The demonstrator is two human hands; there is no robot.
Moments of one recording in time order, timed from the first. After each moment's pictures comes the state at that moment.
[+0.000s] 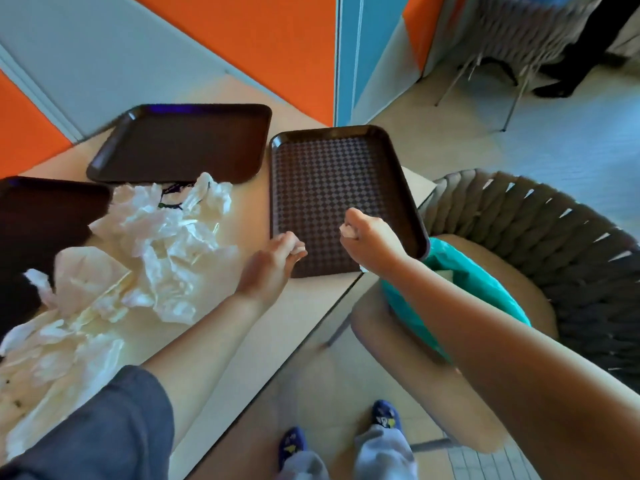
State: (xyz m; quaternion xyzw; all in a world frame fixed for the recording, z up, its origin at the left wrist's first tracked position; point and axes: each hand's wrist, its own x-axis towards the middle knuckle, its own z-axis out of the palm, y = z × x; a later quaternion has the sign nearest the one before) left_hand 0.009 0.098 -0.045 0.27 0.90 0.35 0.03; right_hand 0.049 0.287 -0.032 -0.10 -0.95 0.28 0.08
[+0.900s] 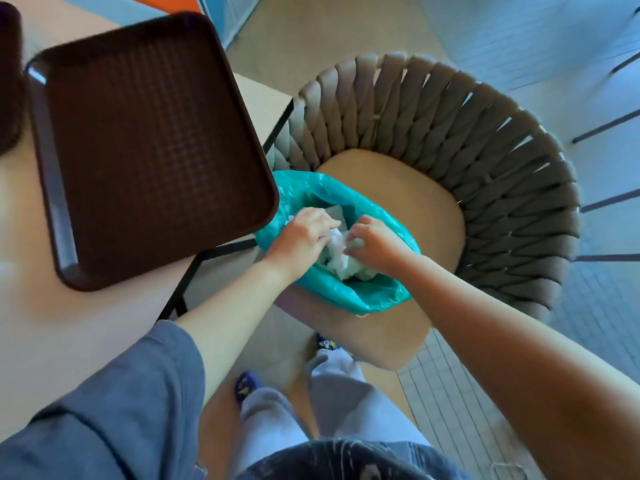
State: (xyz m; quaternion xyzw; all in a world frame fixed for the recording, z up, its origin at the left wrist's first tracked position) left_hand 0.090 0.369 -0.144 0.50 0.81 0.26 0.18; right_hand 0.191 0.508 -0.161 -0.22 -0.91 0.31 -0.17
